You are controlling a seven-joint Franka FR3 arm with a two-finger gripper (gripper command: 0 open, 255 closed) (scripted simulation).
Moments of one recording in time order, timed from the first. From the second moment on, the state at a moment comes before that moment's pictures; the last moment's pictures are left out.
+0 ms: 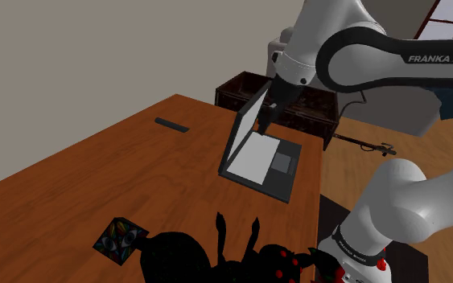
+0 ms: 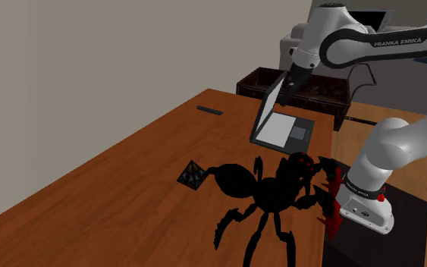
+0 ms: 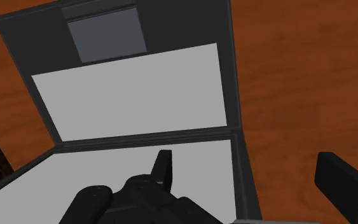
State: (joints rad) arm 0.06 -0.80 0.13 -2.54 0.00 1.95 0.03
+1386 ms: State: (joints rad) arm 0.06 -0.34 0.61 -2.52 0.00 2.61 0.53
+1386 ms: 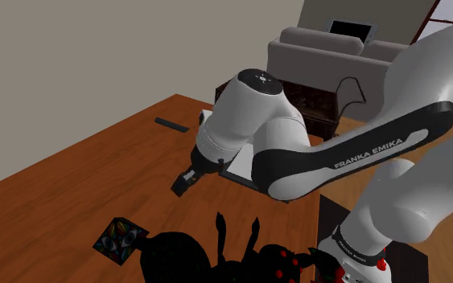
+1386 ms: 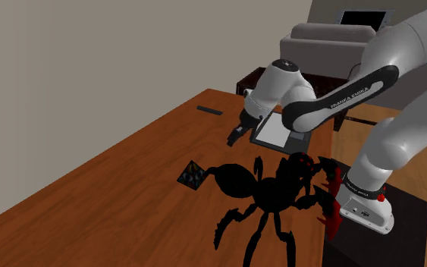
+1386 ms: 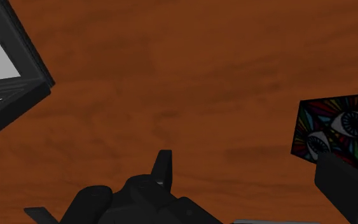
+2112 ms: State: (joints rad) arm -0.09 0.16 0.88 -2.21 -0.80 2.66 1.25
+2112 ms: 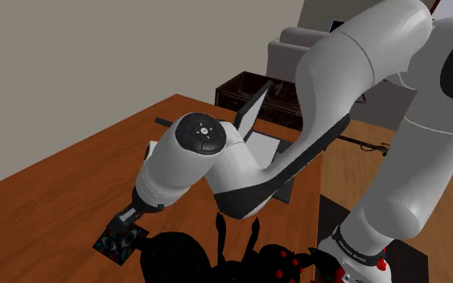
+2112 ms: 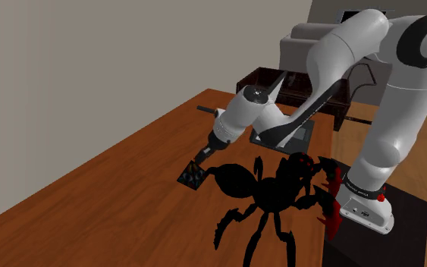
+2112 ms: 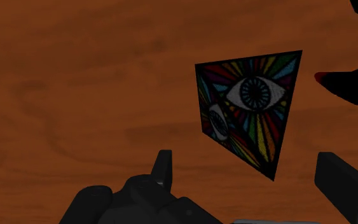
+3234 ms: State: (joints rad) arm 0.07 0.39 0.75 -2.05 -1.10 2.62 1.45
